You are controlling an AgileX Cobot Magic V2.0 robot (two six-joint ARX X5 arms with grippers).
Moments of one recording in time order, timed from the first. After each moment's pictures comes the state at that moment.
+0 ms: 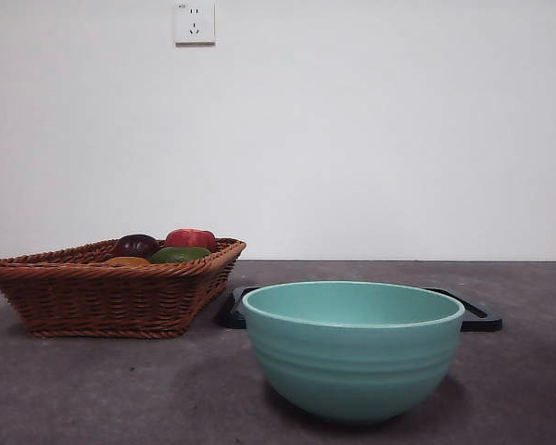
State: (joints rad) left arm 0.02 0.00 0.03 -0.18 0.02 -0.12; right arm 0.01 0.01 0.02 -0.16 -0.03 -0.01
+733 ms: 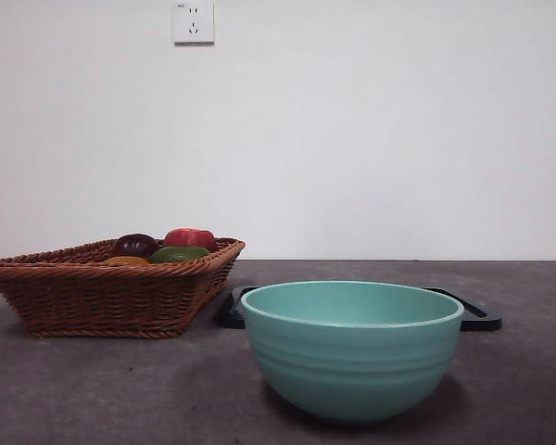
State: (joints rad) left arm -0.01 0.01 0.18 -0.21 0.07 -0.25; right arm 0.02 0.01 0.23 -0.30 -0.10 0.26
